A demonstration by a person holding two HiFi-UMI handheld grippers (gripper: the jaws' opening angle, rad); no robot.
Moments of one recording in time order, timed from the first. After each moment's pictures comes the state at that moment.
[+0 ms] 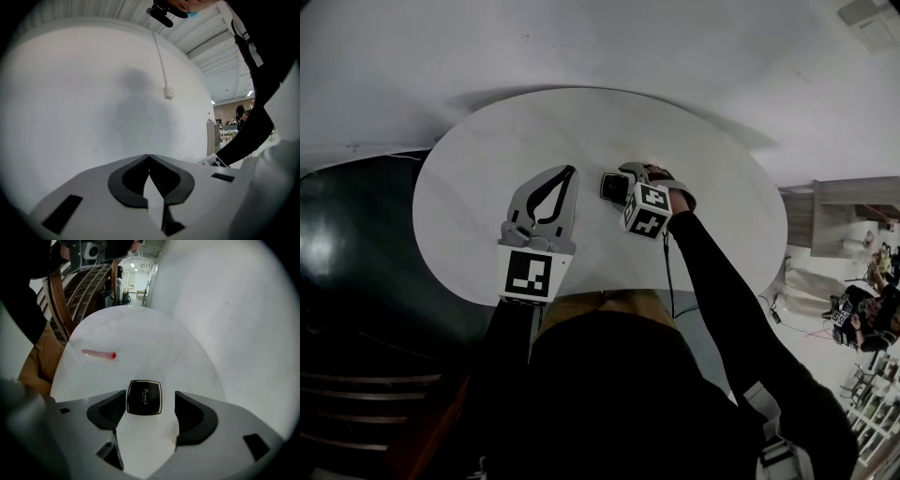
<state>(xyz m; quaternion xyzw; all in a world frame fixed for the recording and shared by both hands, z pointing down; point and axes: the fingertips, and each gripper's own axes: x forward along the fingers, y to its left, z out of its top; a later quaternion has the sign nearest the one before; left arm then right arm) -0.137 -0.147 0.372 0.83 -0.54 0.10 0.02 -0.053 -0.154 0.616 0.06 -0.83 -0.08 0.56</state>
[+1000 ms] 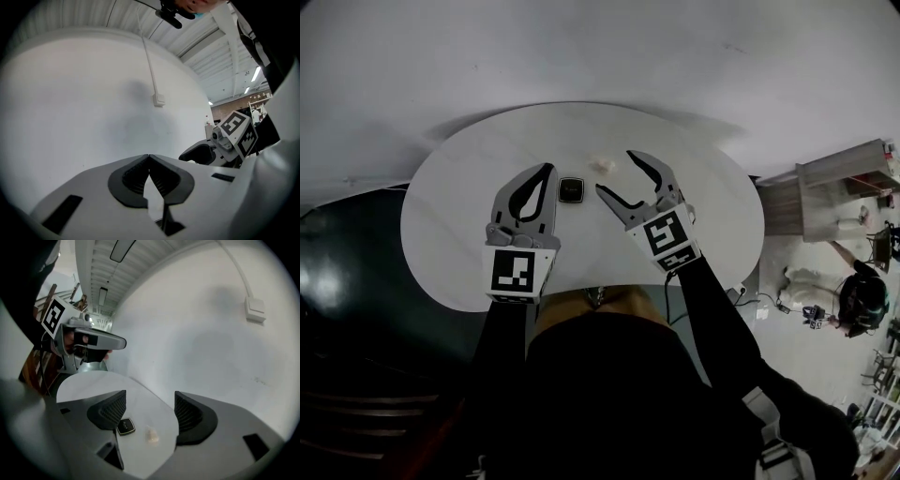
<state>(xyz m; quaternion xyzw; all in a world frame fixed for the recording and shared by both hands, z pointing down) -0.056 -0.145 0.333 0.84 -0.54 0.08 -0.01 0.029 -0.162 0.406 0.32 -0.92 -0.03 0.22</state>
